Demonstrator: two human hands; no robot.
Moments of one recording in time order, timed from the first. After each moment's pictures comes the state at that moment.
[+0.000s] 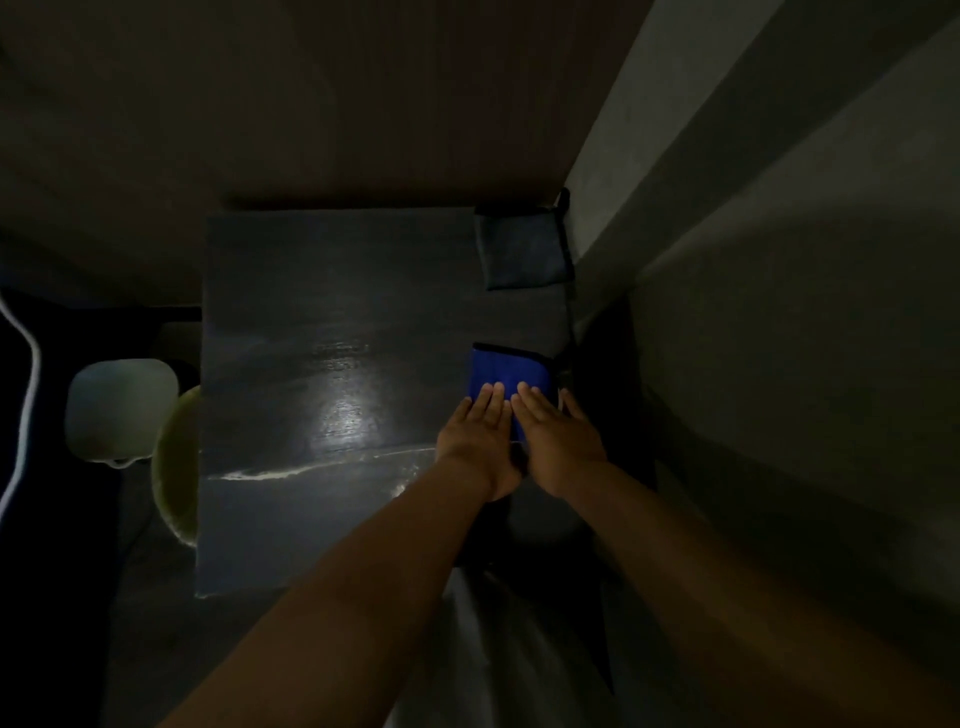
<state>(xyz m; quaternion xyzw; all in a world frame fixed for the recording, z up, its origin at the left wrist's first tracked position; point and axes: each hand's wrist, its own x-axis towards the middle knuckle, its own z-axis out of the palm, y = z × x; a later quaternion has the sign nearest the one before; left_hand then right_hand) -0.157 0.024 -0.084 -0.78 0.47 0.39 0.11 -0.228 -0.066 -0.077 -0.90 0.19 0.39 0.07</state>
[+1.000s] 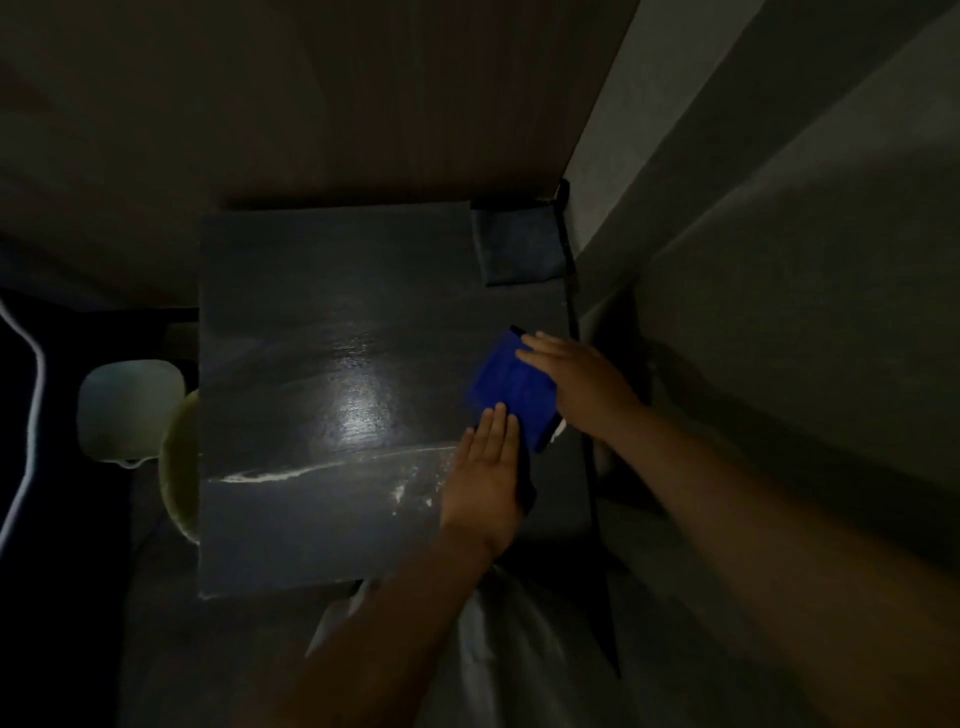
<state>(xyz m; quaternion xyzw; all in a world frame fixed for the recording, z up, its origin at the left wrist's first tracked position) -0.200 0.048 -0.076 -0.84 0.42 0.35 -0.05 -0.203 -0.123 -0.064 -0.94 0.16 0.25 0.19</state>
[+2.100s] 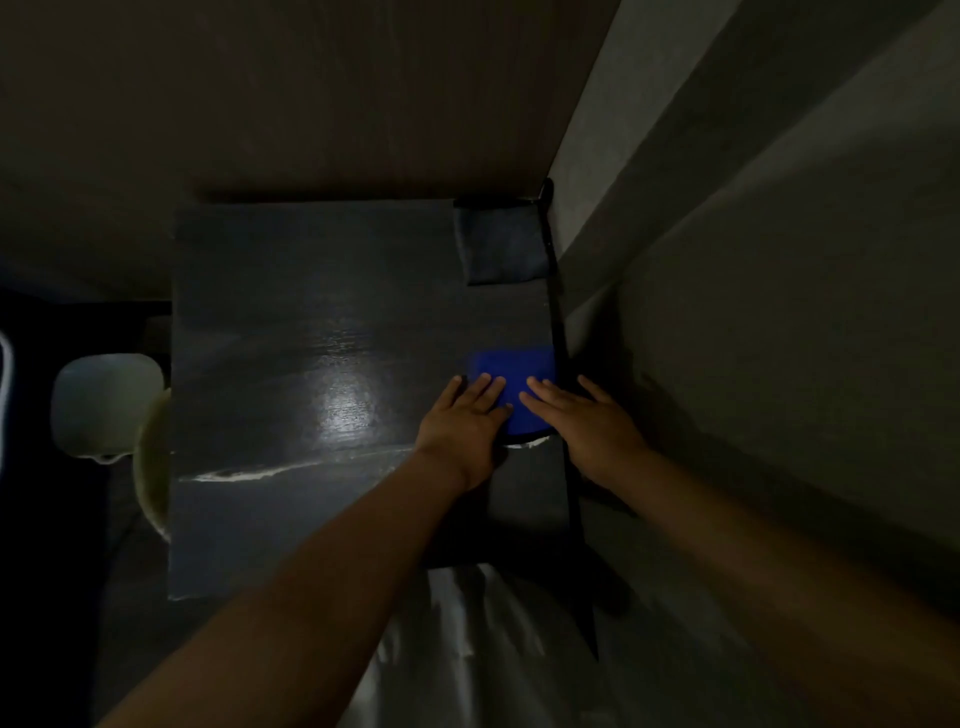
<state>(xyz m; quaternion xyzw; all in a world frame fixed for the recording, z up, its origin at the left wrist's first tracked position) -0.151 0.013 -0.087 -0.78 0.53 0.32 0.07 -0.258 -0.125 -0.068 -0.93 0.11 0.33 0.11</state>
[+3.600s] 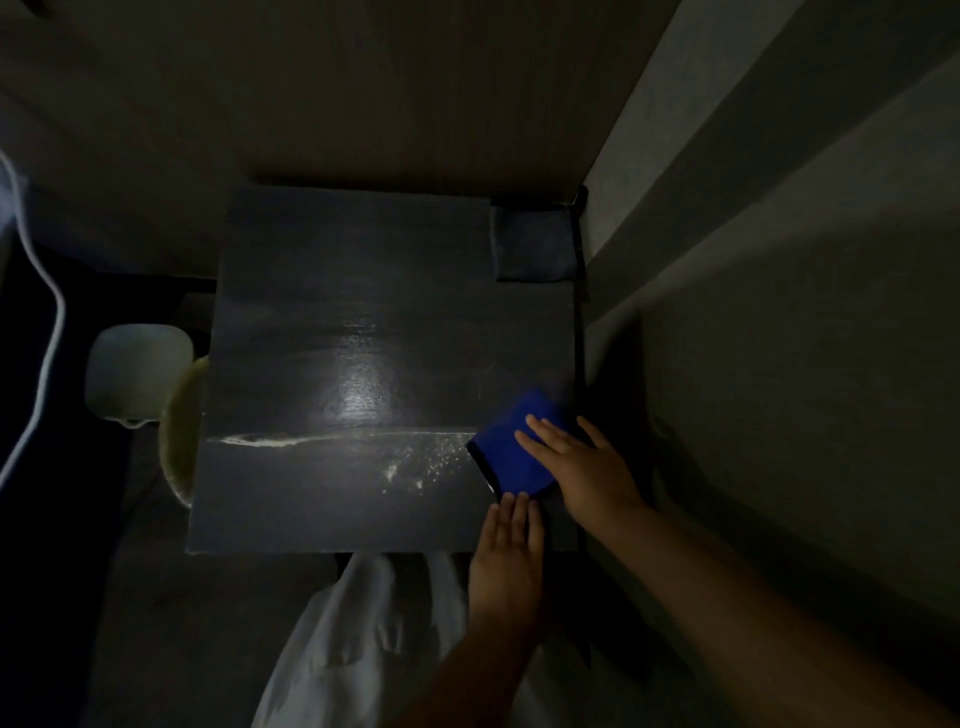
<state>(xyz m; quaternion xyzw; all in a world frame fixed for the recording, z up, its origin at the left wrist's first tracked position) -0.299 0.066 -0.078 -0.83 0.41 0.38 0.01 -0.287 -0.080 -0.074 -0.94 0.11 0.32 0.10</state>
